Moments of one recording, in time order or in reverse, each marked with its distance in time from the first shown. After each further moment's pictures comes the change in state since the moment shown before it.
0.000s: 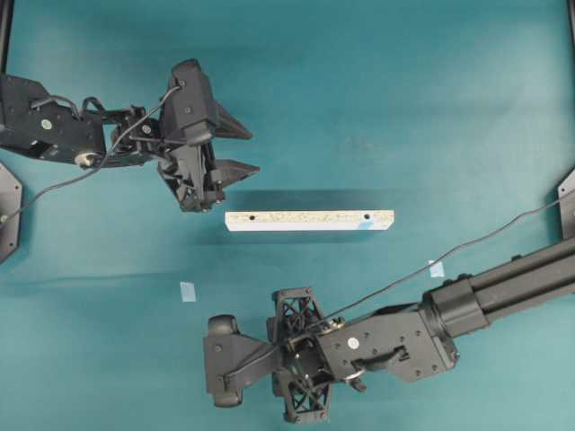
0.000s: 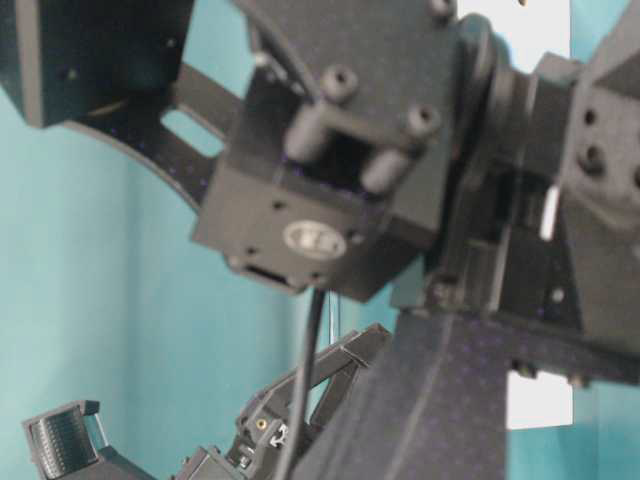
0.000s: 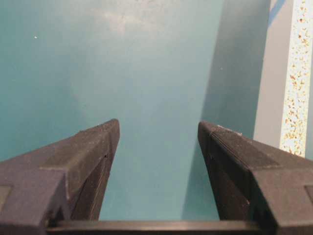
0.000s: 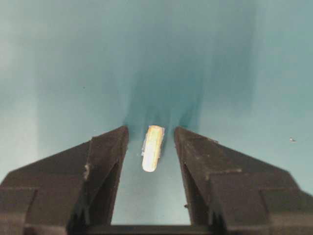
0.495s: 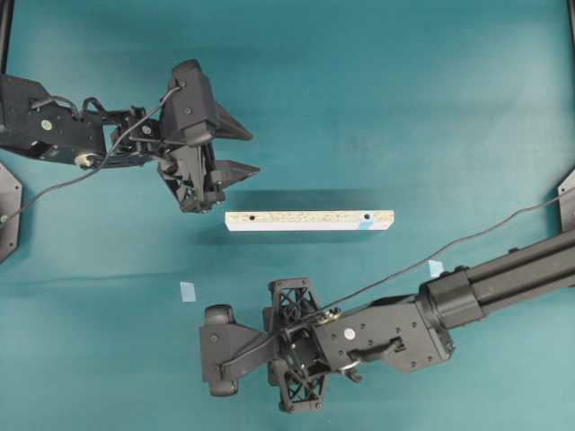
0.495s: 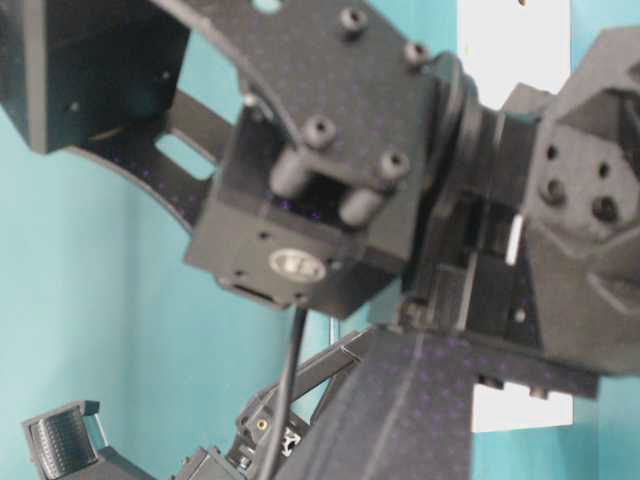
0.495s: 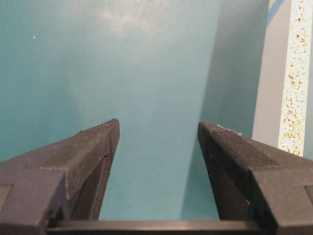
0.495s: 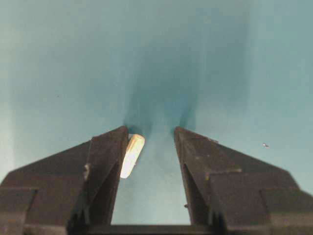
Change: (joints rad) left arm -0.002 0.000 0.000 0.000 0.000 0.000; right arm -0.020 0.000 0.000 -0.018 -0.003 -0.002
